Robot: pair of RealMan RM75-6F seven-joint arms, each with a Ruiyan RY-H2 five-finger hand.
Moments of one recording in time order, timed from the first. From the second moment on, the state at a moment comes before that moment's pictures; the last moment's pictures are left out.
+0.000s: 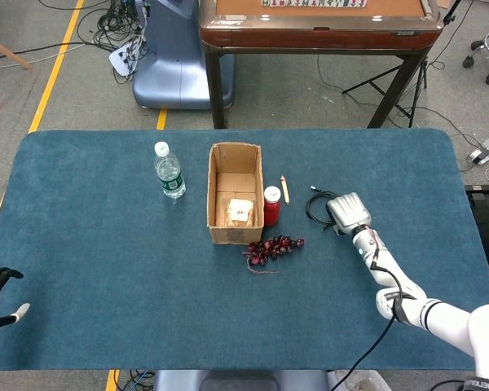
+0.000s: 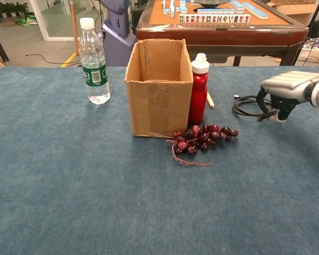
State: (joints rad) left arm -0.06 -1.13 -0.05 -1.50 1.38 1.41 0.03; right arm 0.80 -1.52 0.11 -1.10 -1.02 0.71 -0.41
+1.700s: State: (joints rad) left arm -0.06 -1.12 -0.05 -1.52 1.39 1.43 0.02; right arm 0.92 -1.25 0.30 -1.78 -0.94 1.06 -0.76
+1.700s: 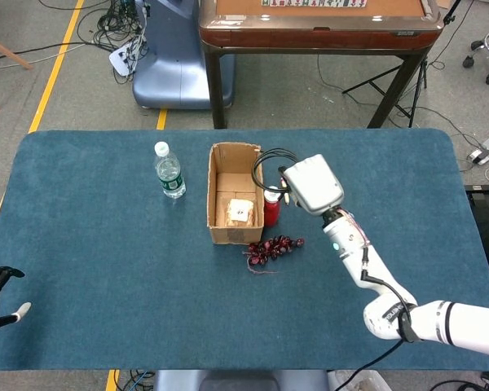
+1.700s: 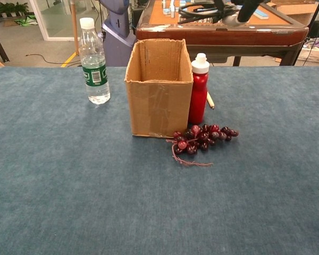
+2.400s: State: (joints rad) left arm -0.05 -1.11 -0.05 -1.53 1.40 1.44 0.00; right arm 1.03 -1.42 0.26 -1.64 -0.92 1.05 -0.77
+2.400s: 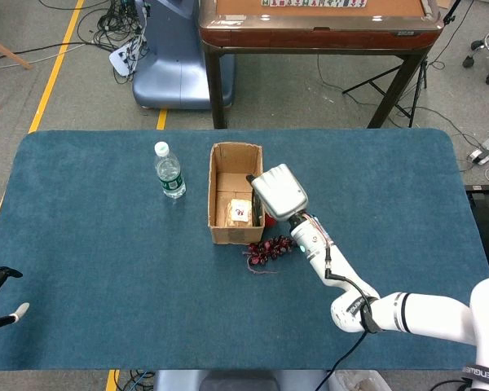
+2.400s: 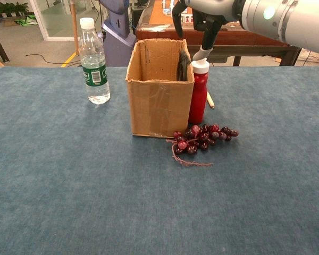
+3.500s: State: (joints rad) left arm -0.06 -1.13 -0.04 -1.52 1.40 1.42 0.04; right arm 0.76 -1.23 0.10 -1.79 -1.09 1.09 -0.54
